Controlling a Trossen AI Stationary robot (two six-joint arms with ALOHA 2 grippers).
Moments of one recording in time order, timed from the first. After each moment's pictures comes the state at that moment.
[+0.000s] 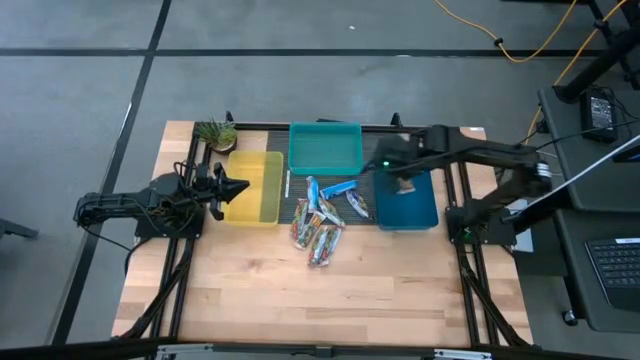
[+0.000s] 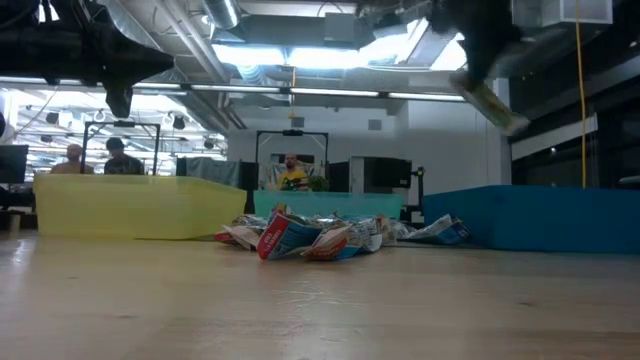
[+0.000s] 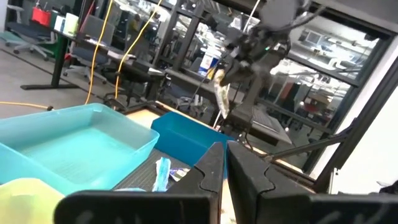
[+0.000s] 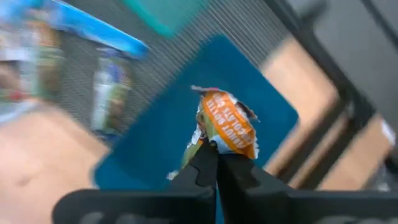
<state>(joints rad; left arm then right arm) 0.07 0.02 0.08 0.05 -0.19 -0.40 -0.14 1.45 1.51 -1.50 0.35 0.67</state>
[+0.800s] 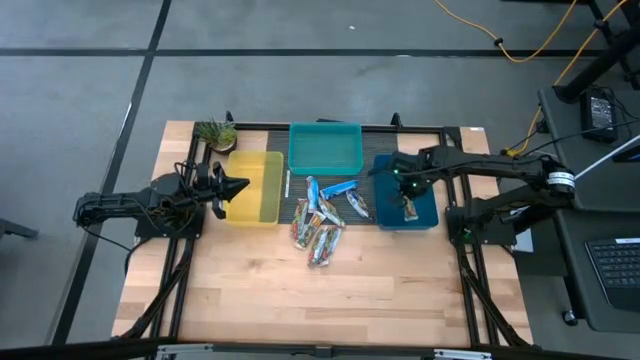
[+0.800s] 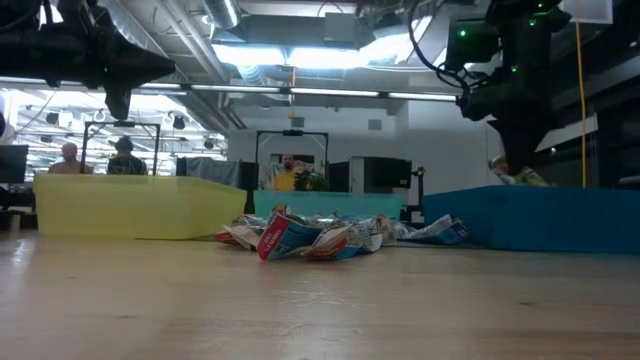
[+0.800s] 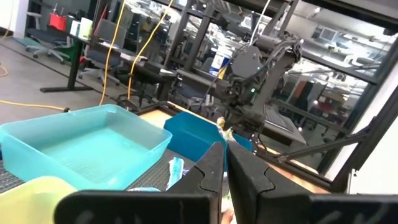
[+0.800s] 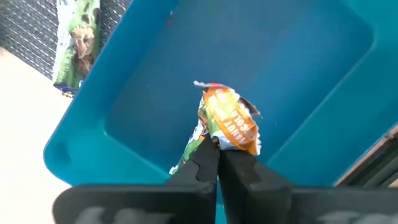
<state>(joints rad) 0.07 0.03 0.08 0.04 -0.23 -0.38 -0.30 1.29 0.92 -1.08 0.05 0.62</state>
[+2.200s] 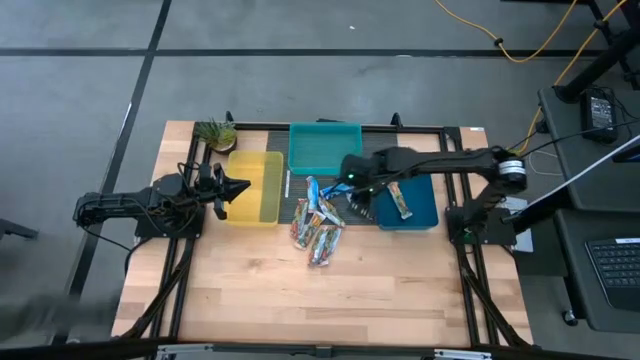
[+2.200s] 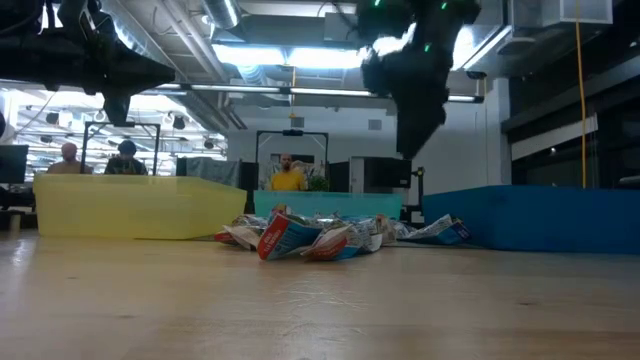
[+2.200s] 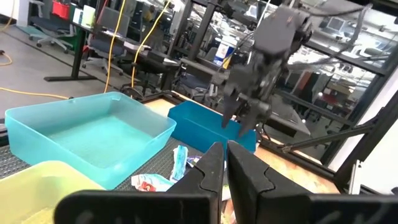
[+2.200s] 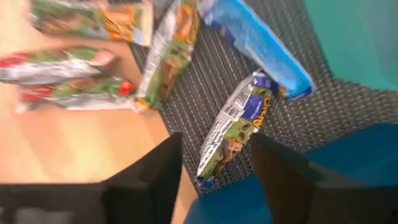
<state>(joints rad) 0.07 0.03 0.08 0.00 -0.23 -0.40 -0.13 1.71 1.34 -0.93 0.00 0.29</state>
